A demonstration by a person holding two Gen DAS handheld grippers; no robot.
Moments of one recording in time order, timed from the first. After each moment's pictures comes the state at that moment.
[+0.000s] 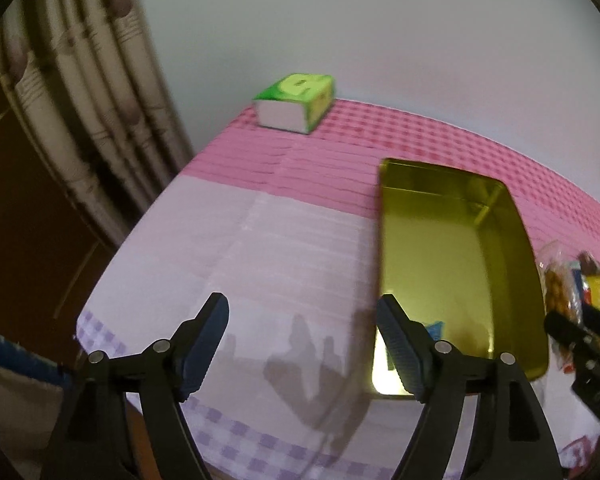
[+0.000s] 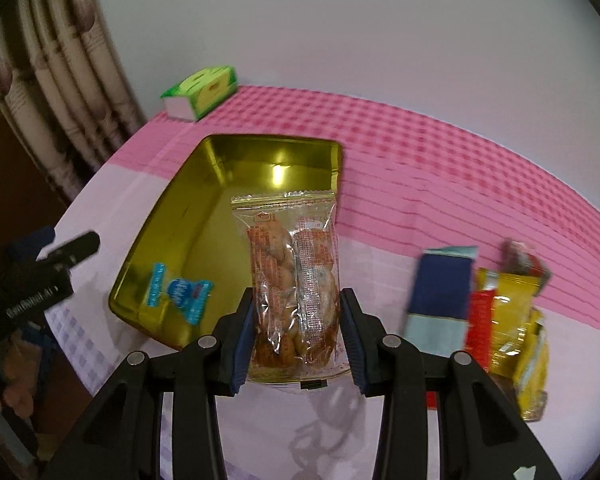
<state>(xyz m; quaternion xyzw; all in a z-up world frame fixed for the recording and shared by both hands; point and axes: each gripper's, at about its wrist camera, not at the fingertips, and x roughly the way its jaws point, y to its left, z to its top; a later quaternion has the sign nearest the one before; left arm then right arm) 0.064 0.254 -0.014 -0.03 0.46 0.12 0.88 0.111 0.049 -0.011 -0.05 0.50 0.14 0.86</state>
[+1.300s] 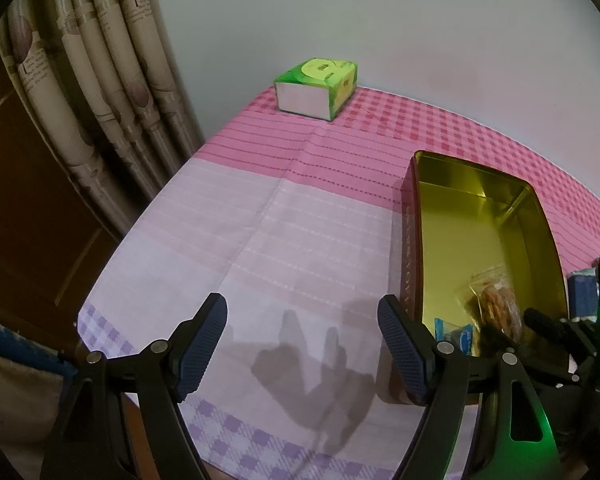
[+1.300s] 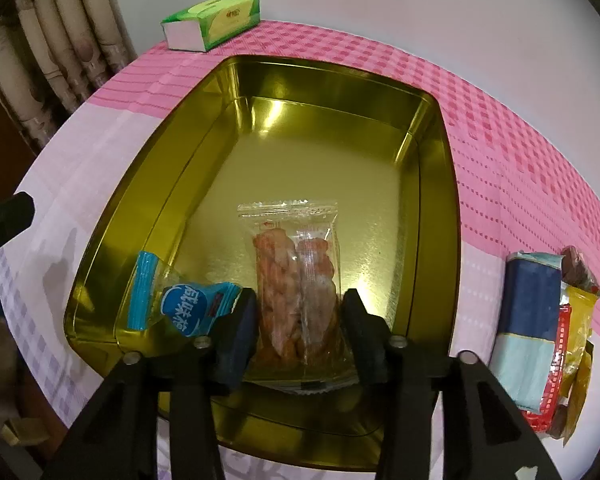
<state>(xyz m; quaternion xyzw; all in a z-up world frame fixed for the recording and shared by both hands) 0.075 0.275 -0.029 -0.04 0.47 0.13 0.87 0.140 0.115 -0.079 -0.11 0.55 0.12 0.82</state>
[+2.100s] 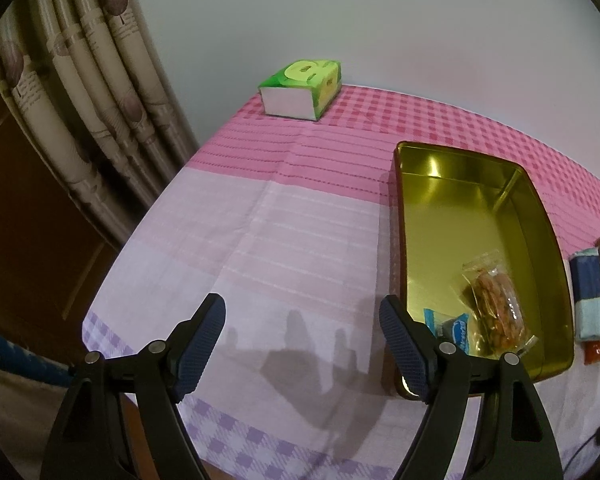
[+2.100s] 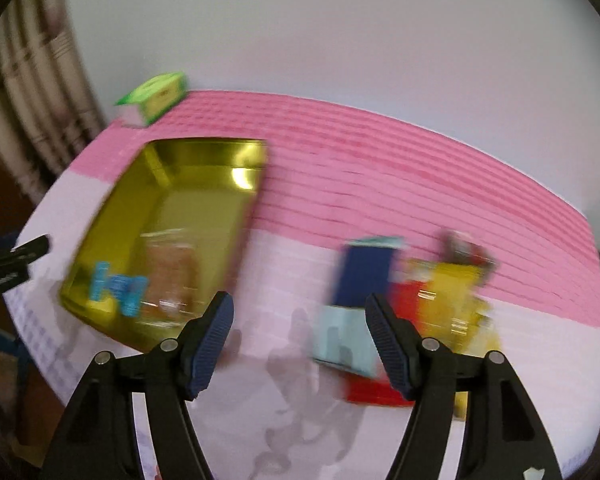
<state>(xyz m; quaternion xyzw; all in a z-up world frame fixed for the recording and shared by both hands) 0.074 0.255 -0.030 -0.01 0.47 0.13 0.87 0.108 -0.023 -0.004 -0.06 0.49 0.05 0.87</state>
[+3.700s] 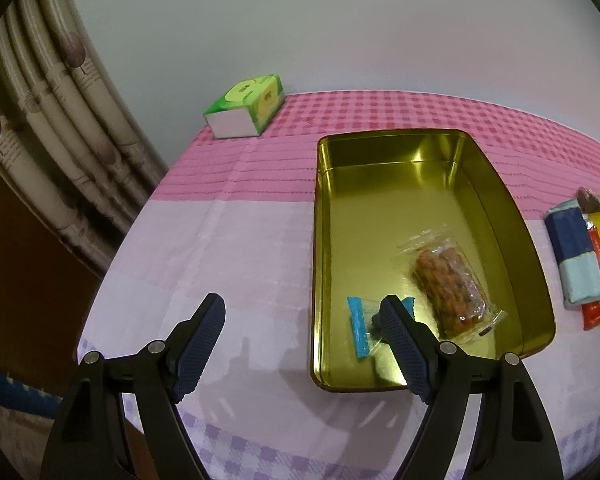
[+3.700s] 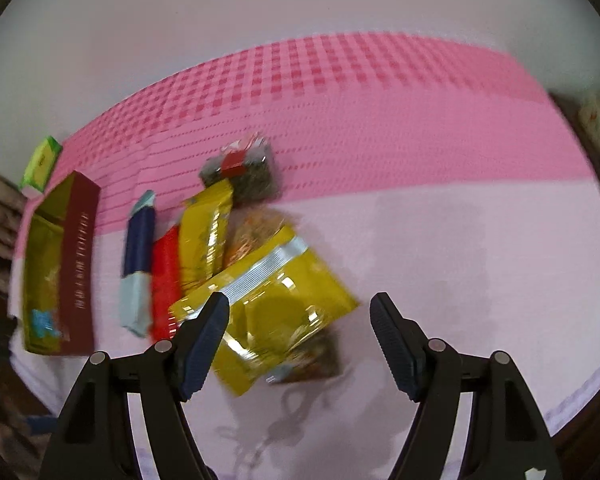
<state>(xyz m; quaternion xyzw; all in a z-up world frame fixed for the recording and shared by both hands) 0.068 0.193 -0.036 0.07 0.46 0.09 0.88 0.097 -0.202 -0.036 0.13 0.58 -0.06 0.80</state>
